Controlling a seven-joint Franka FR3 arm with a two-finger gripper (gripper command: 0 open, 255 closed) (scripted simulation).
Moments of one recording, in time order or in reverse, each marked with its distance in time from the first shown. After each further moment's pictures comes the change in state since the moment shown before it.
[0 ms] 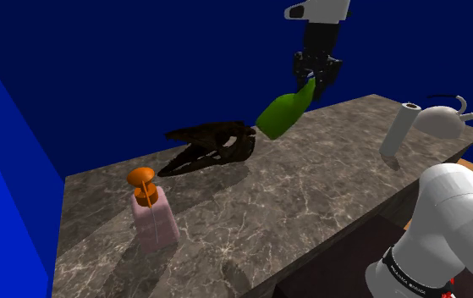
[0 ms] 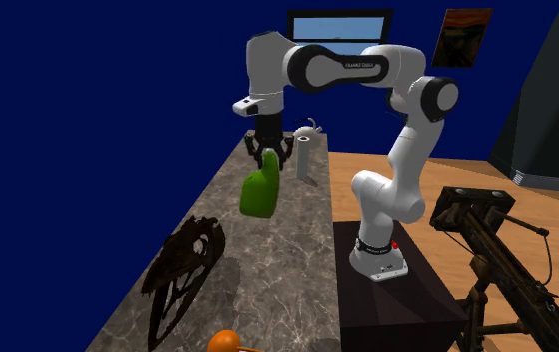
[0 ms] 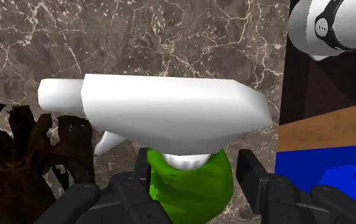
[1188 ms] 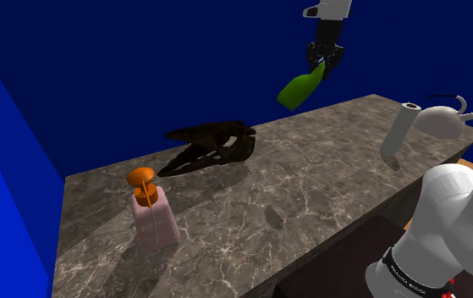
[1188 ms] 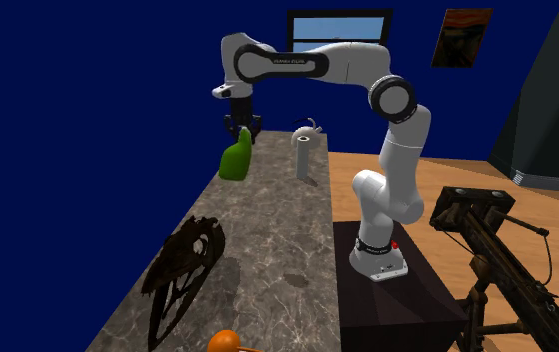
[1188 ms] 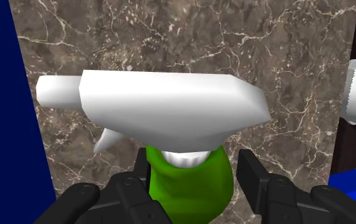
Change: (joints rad) arm -0.075 0.398 -0.413 0.373 0.070 0.016 -0.525
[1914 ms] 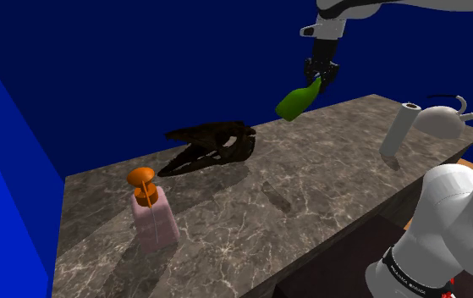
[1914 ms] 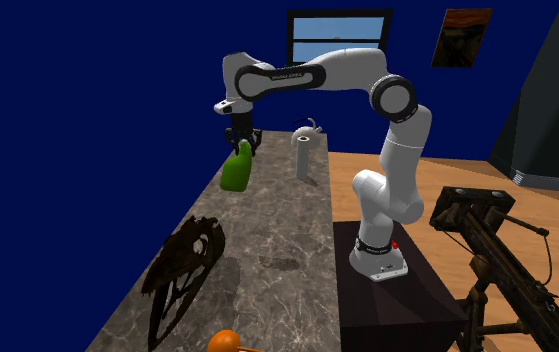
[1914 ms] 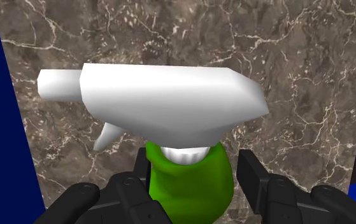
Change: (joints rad) arm -0.008 -0.013 -0.006 -0.144 -0.011 0.135 -0.001
